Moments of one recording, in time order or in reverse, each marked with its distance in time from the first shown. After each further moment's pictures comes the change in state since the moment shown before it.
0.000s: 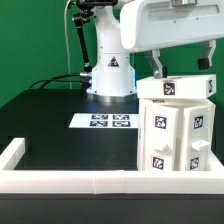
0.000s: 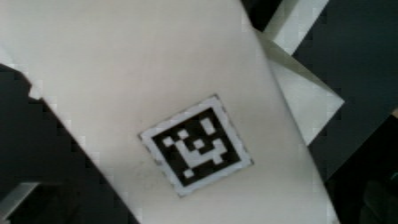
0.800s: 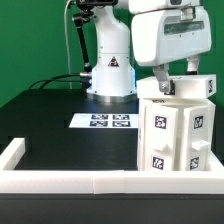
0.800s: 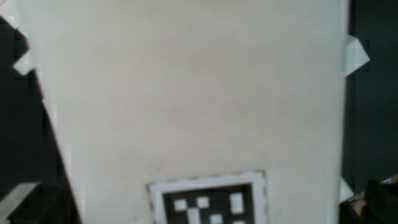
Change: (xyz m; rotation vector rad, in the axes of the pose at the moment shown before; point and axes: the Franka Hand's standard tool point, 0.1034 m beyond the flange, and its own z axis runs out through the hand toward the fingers) arm -0.010 0.002 0.023 0.005 -0.034 -0.323
